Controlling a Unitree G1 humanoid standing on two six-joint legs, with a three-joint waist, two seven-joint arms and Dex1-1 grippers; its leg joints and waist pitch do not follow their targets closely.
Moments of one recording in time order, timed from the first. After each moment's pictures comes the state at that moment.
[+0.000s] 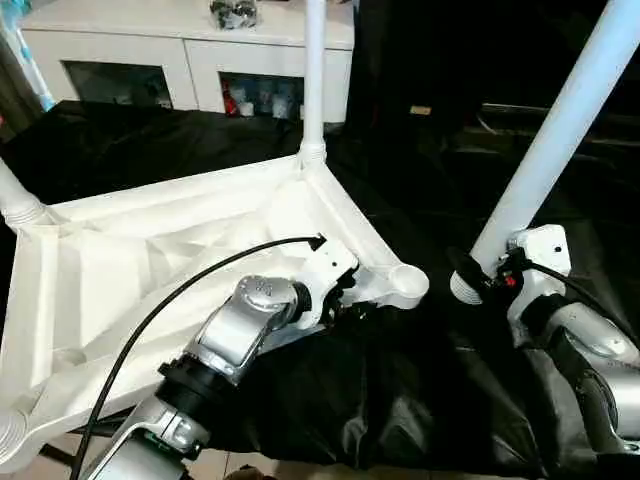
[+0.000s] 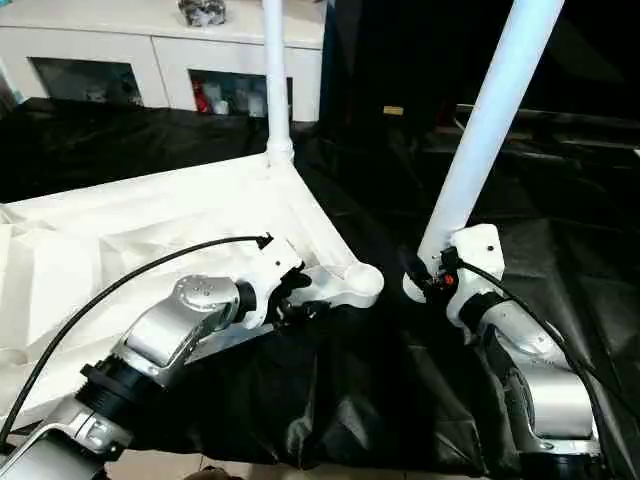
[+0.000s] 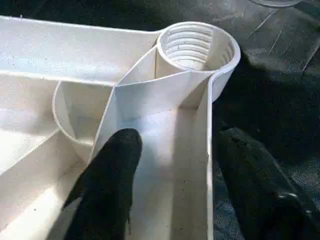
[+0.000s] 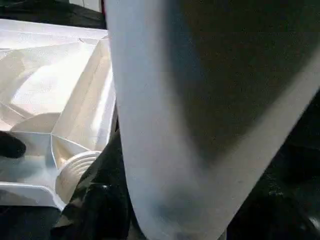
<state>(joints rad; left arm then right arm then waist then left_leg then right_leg) -0.53 0.18 -0.40 0.31 -0.07 0.52 -0.66 -0.12 -0.39 -0.11 -0.10 0.24 0.41 0.44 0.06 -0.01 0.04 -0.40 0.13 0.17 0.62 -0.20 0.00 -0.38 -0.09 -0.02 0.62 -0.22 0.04</state>
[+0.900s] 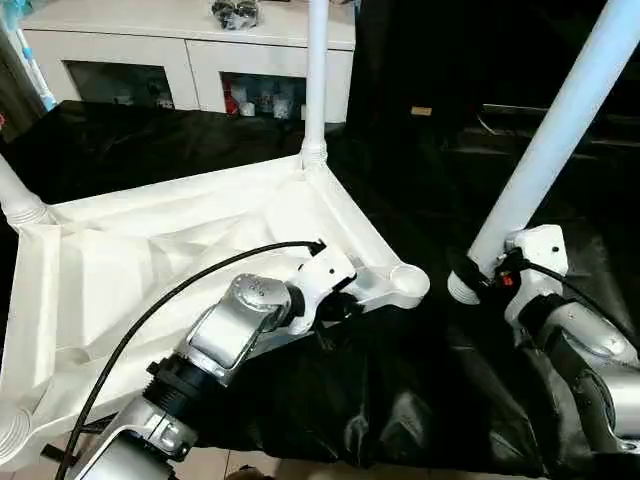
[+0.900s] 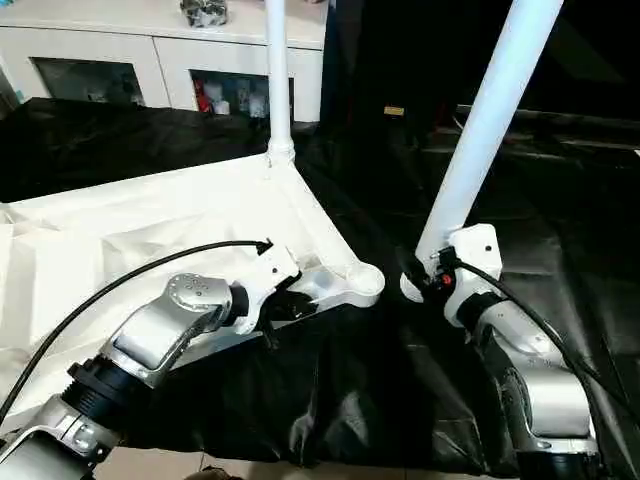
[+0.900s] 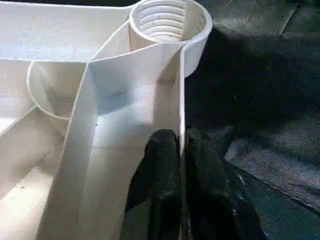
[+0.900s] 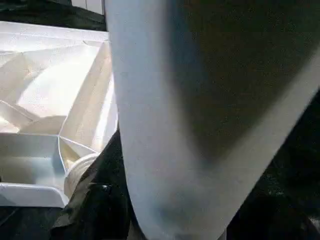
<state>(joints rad) -0.52 0.24 -0.44 0.25 -0.04 0.56 -0.76 -0.14 -0.39 -0.11 -0.10 0.24 0.41 0.46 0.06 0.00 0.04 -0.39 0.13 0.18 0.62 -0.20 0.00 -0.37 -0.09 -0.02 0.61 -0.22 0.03</state>
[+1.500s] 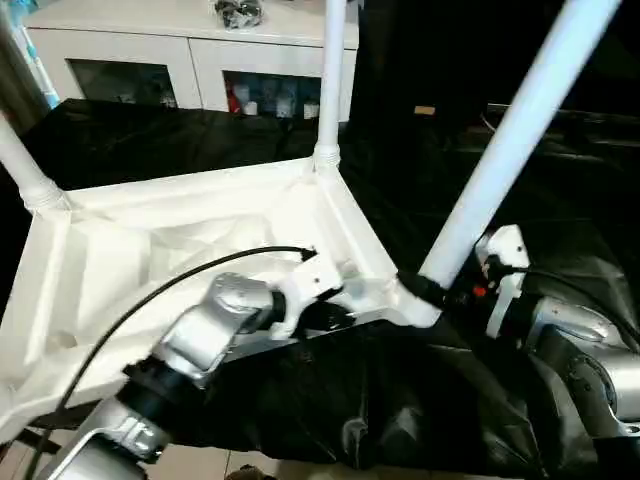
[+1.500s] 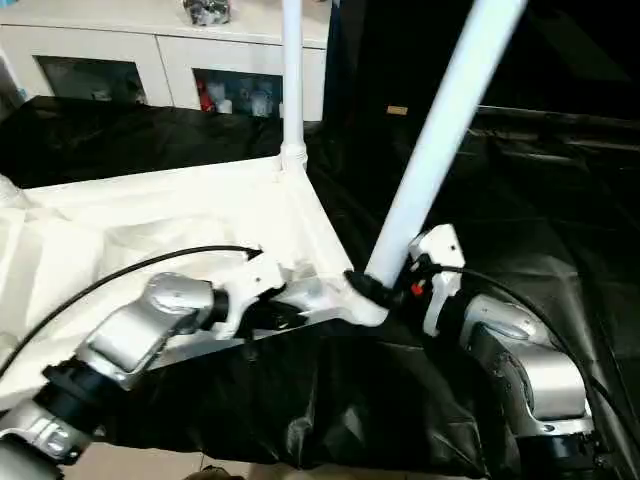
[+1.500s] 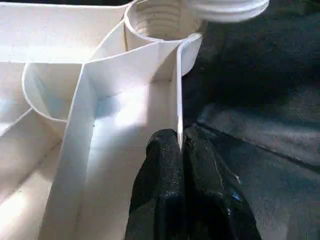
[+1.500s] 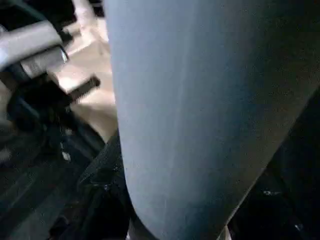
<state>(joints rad) -0.49 0.38 -0.44 0.22 -0.08 0.46 -0.96 -0.19 -0.46 0.00 -0.03 0.42 0.50 0.83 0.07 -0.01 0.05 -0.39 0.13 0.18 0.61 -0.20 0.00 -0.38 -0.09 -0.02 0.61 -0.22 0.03</state>
